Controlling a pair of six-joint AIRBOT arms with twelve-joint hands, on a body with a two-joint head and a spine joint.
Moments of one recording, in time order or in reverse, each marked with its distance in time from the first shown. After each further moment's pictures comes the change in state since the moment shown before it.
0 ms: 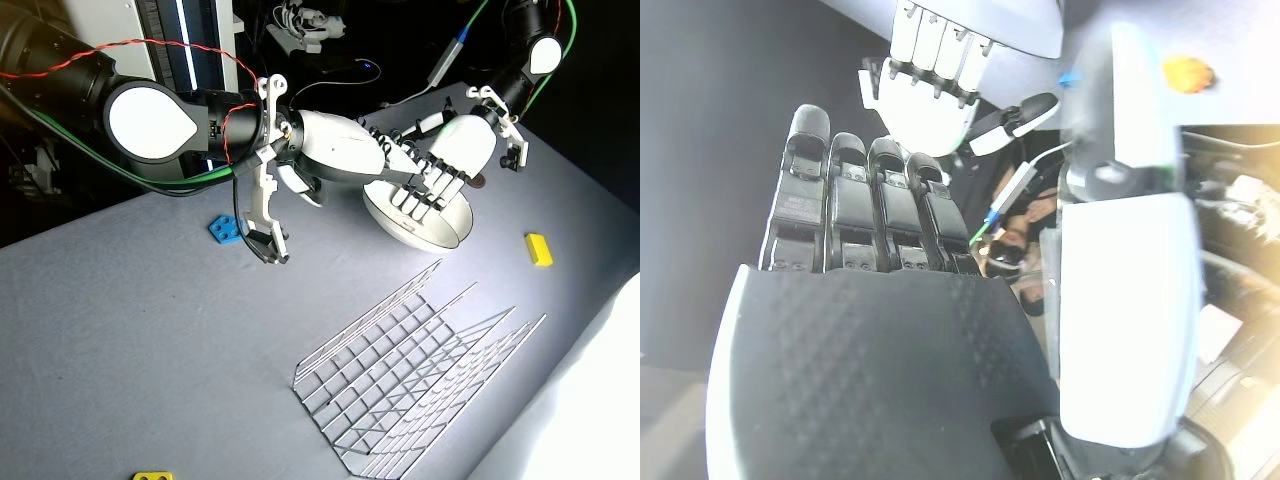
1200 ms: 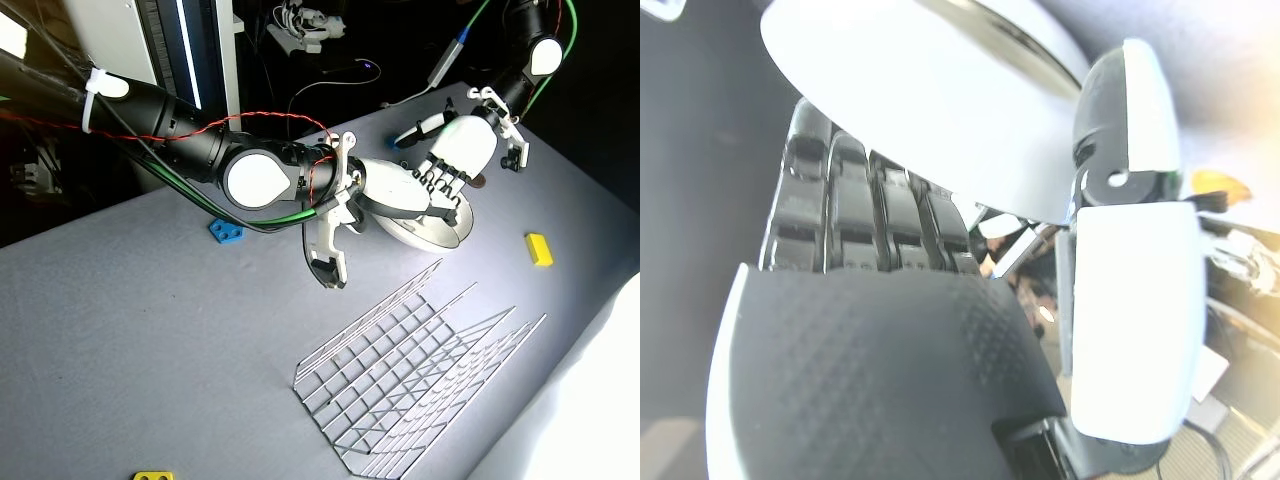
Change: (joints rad) left arm 0.003 -0.011 0.021 -0.010 -0.010 0.004; right arm -0.037 -0.291 0.270 0.106 -0.021 -0.113
